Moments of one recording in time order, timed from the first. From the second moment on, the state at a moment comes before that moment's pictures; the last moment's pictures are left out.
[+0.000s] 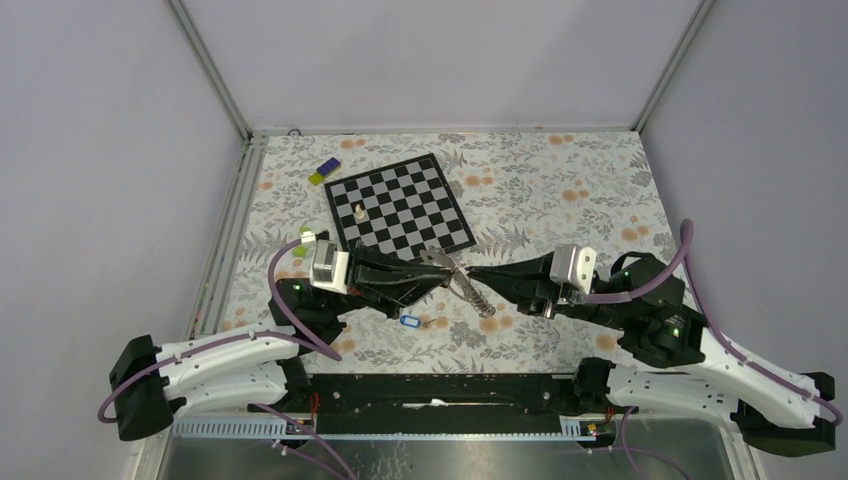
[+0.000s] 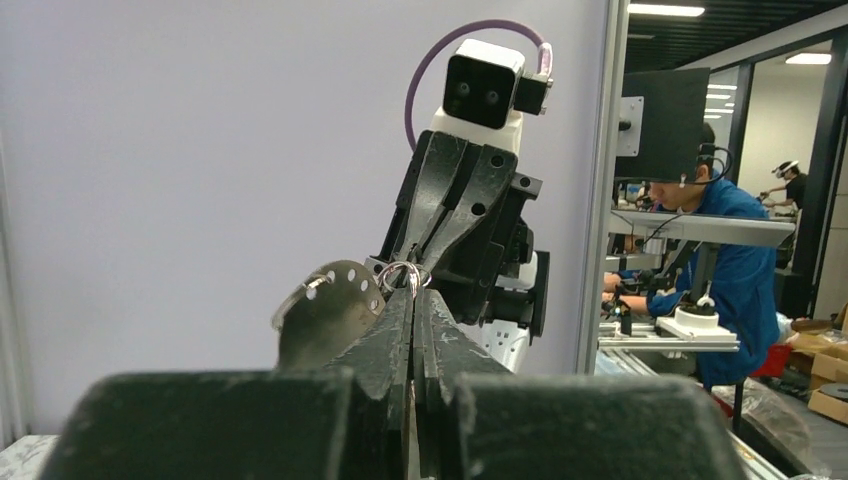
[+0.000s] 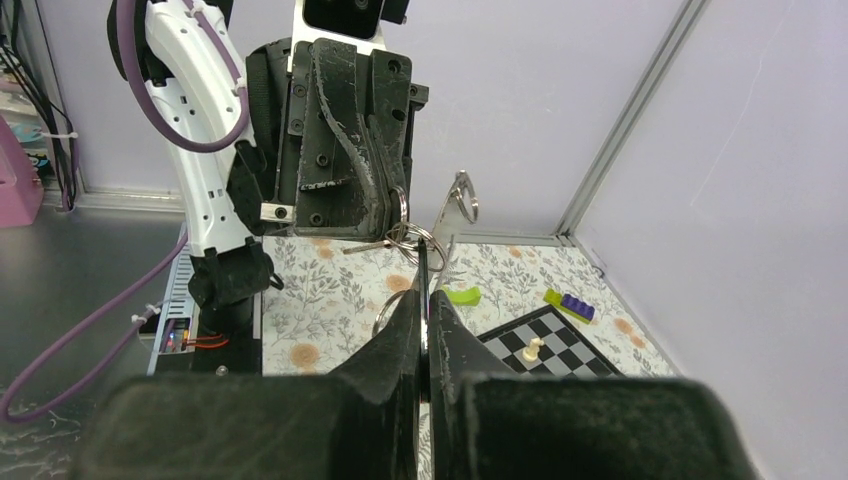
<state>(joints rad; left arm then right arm) -1.07 0.94 0.58 1.18 0.40 -0.42 1.16 0.67 0.98 -0.10 -0.18 -0.24</state>
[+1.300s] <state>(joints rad) -1.06 0.86 0.61 0.99 0.41 -0.28 1.16 0.58 0.99 -0.14 -0.23 -0.24</state>
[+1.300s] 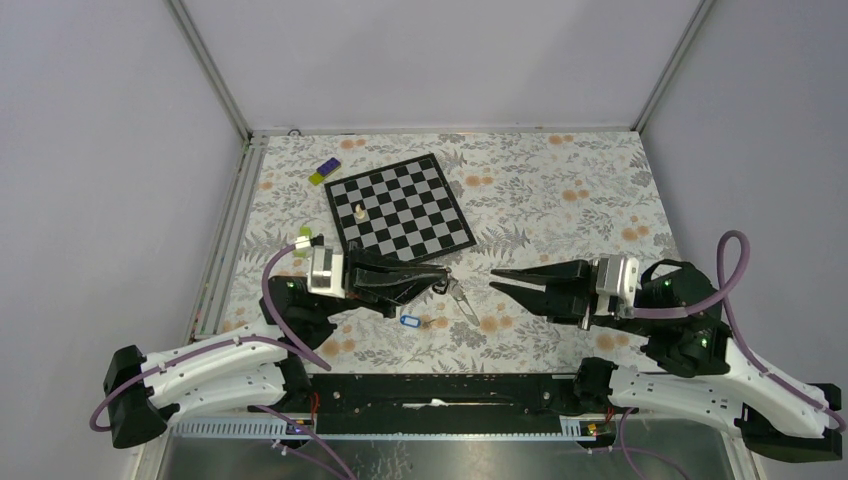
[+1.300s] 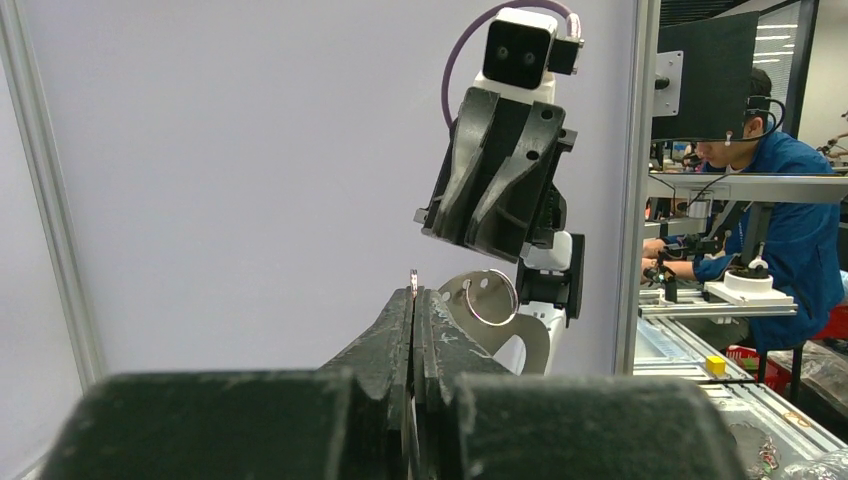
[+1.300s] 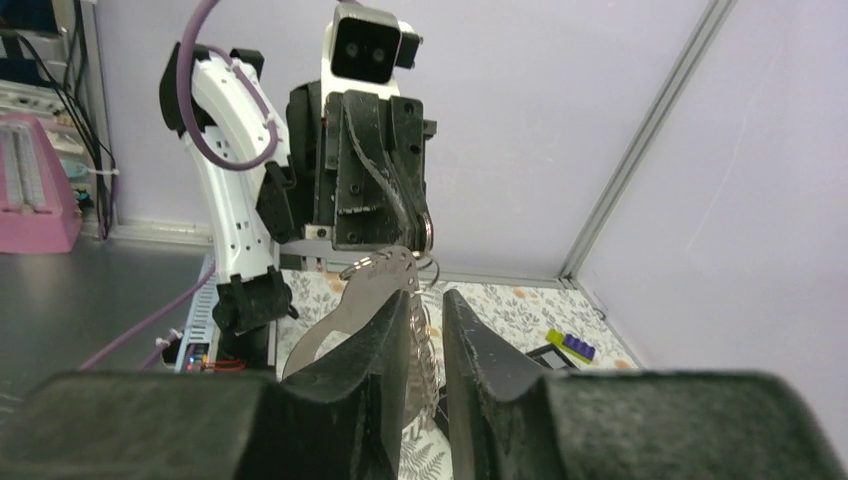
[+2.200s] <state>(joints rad) -1.06 0.85 0.63 0.91 0.33 -0.25 1.16 0.73 0.95 0.01 -0.31 -0.11</state>
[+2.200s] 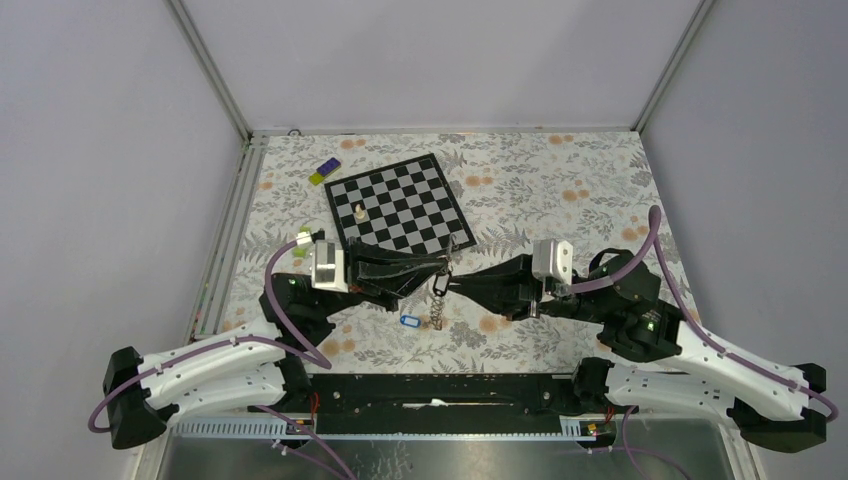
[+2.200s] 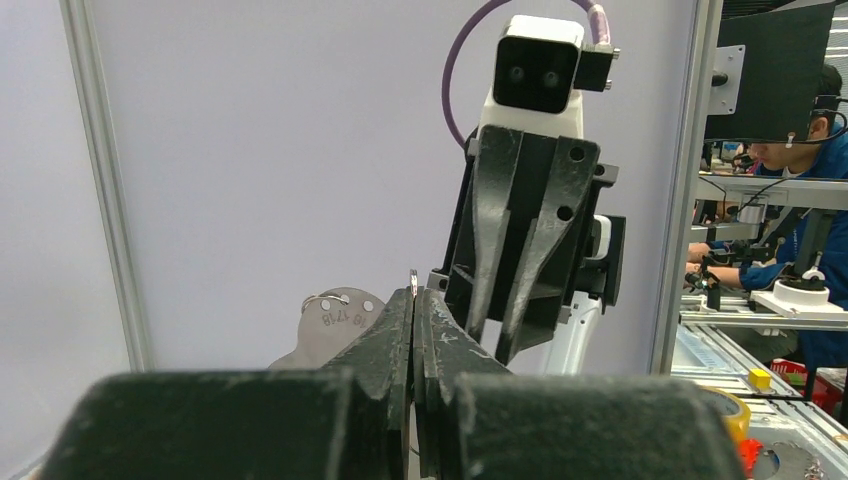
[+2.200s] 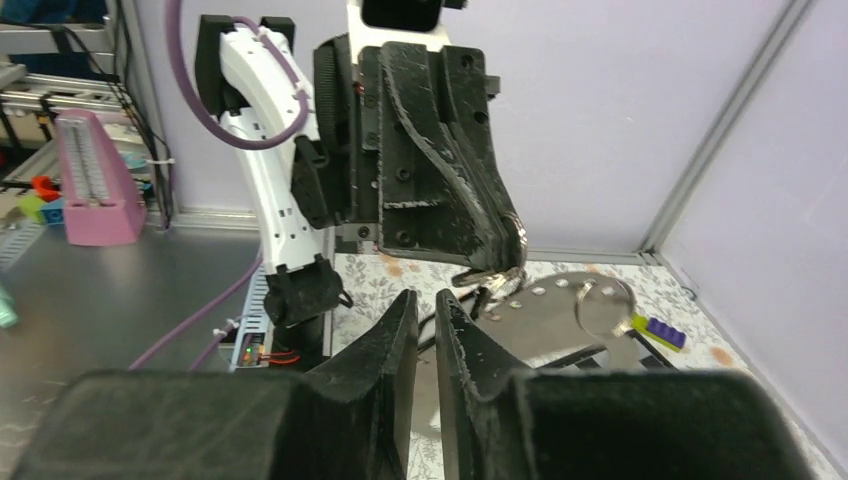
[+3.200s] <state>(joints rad) -1.06 0.84 0.63 0.92 0.33 -0.24 1.16 0.72 0.92 0.07 -0.17 -0.16</state>
